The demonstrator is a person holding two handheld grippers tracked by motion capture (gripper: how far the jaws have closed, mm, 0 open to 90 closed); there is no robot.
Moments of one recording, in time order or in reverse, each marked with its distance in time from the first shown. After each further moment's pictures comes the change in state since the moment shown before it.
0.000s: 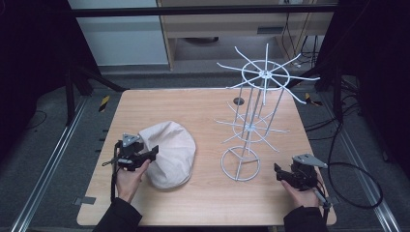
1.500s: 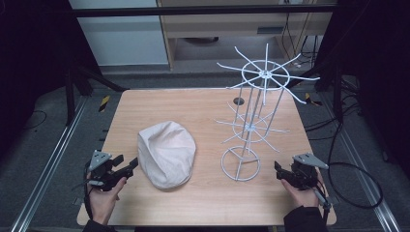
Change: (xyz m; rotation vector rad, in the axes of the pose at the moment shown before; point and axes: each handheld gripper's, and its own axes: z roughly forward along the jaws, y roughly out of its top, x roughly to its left) left arm 0.030 -0.038 -0.065 -0.102 -0.028 -0.030; right arm 0.002 0.003 -0.003 -0.040 -0.012 -0.001
